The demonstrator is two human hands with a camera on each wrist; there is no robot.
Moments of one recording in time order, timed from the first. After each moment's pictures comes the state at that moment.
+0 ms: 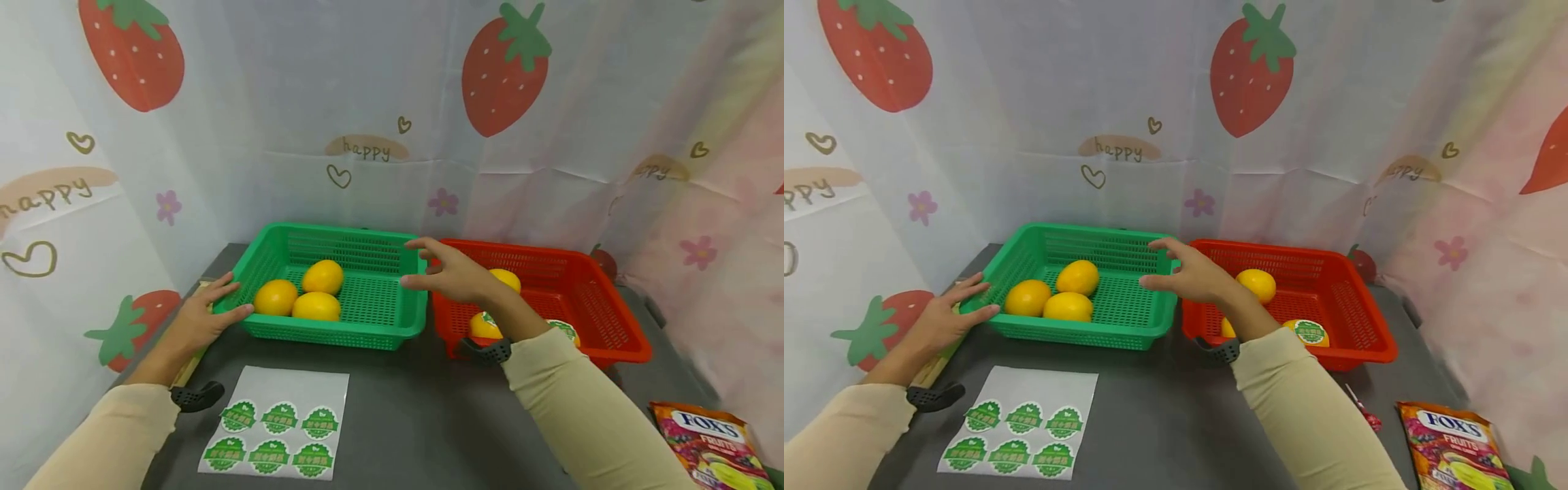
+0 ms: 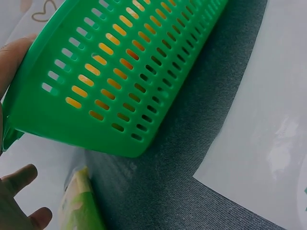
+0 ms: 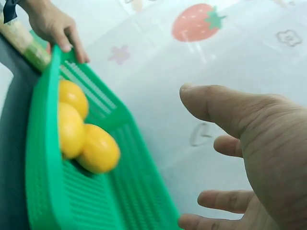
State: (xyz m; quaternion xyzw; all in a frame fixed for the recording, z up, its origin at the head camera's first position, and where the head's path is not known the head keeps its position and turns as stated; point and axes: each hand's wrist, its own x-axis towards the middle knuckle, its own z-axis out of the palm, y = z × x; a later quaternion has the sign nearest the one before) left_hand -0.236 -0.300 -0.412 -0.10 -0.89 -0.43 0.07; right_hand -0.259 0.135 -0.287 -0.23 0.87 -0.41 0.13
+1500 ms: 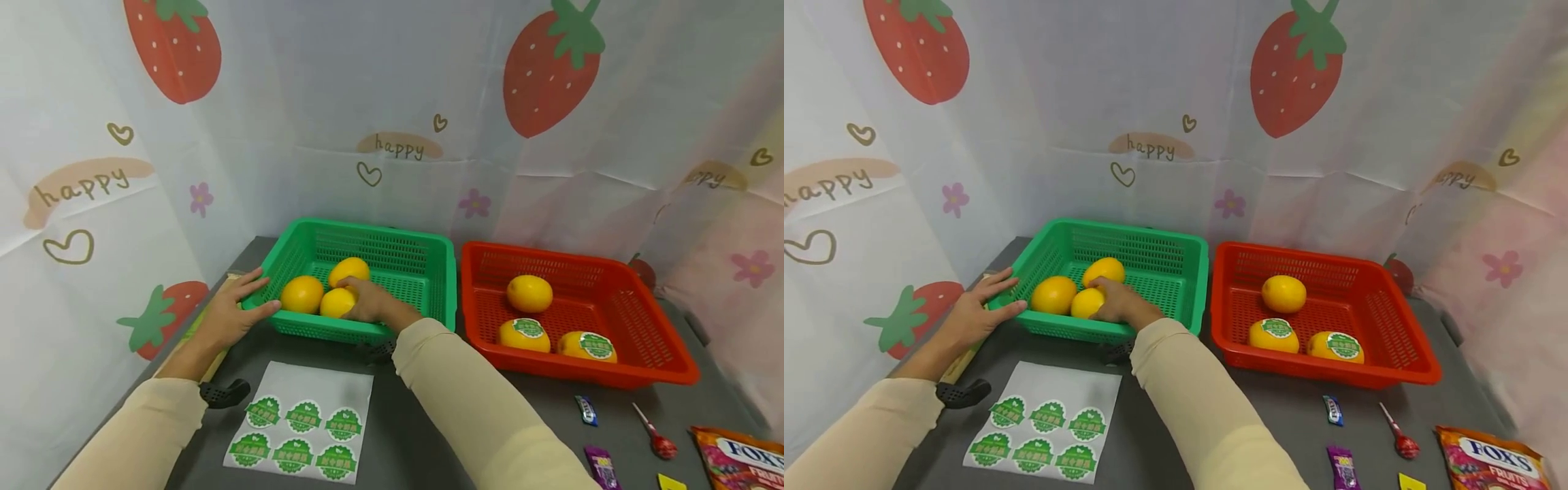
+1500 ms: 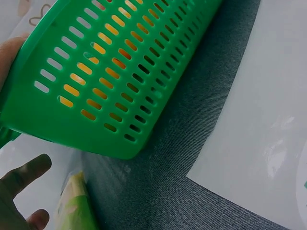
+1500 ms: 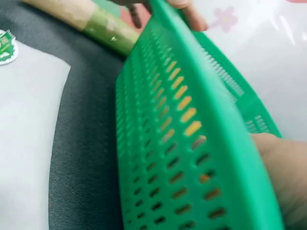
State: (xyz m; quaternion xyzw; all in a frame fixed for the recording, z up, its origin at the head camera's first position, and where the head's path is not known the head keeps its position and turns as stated) left_hand -0.246 -0.306 -0.425 -0.10 -0.89 -0.43 0.12; right_hand -0.320 -0.036 -0.396 -0.26 0.91 -0.29 0.17
